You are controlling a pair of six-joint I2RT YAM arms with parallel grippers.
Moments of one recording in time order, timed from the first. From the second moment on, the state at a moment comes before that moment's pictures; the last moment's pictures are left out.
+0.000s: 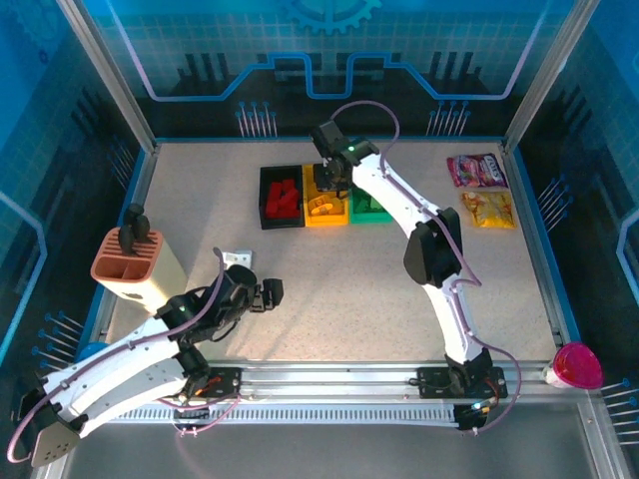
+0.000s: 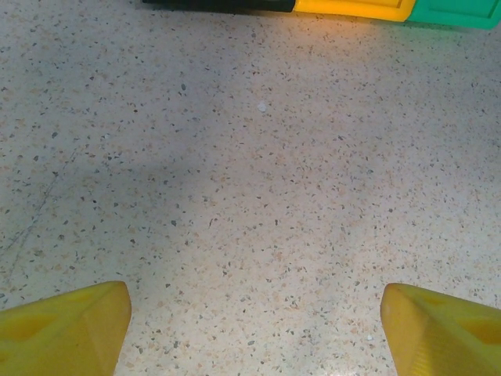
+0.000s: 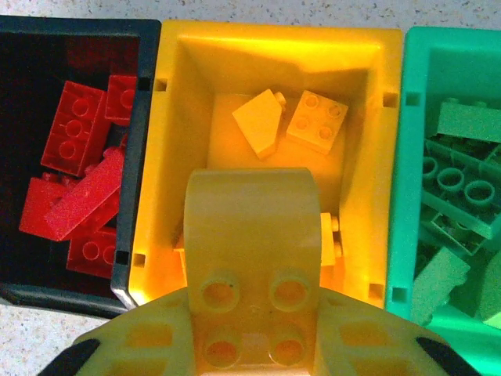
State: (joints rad) left arm -0.78 0.74 0.52 -0.58 -0.30 -0.72; right arm 0.58 2.32 2.32 -1.05 0.13 0.43
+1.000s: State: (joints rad) left arm -0.79 0.71 0.52 -0.57 -0.31 -0.74; right arm 0.58 2.18 1.99 -0.90 0.00 0.40
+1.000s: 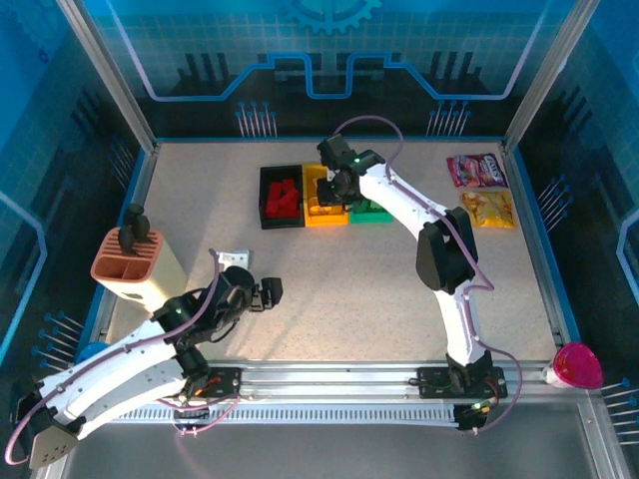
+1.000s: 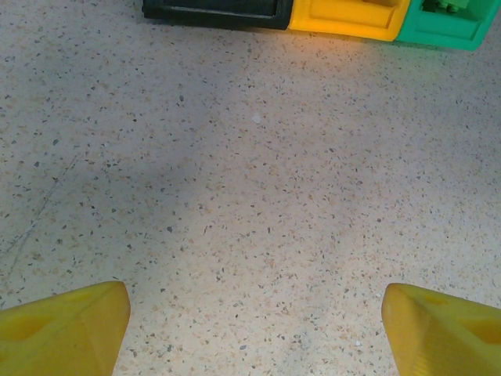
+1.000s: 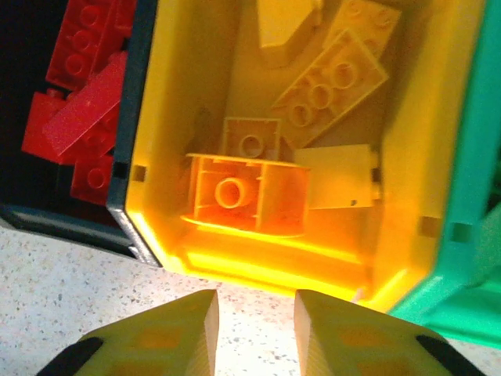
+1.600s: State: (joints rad) left arm -0.79 0.70 0.52 -0.58 -0.32 -0.75; right arm 0.58 2.38 2.20 -0.89 -0.03 0.41
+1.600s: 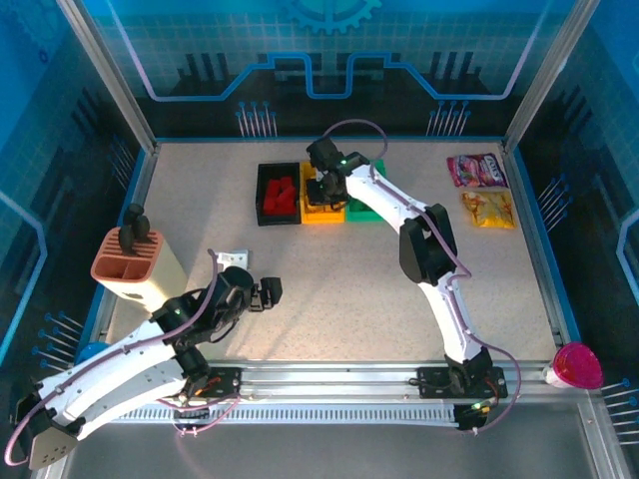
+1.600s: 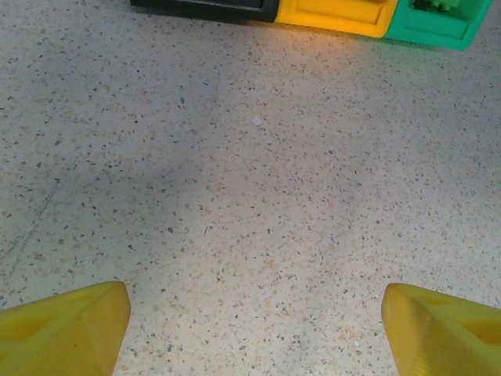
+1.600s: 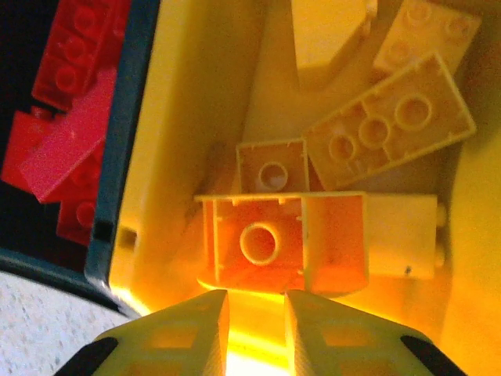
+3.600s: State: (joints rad) left arm -0.79 0.53 0.48 -0.29 -0.96 -0.27; right arm 0.45 0.58 0.49 -0.13 0.38 -0.07
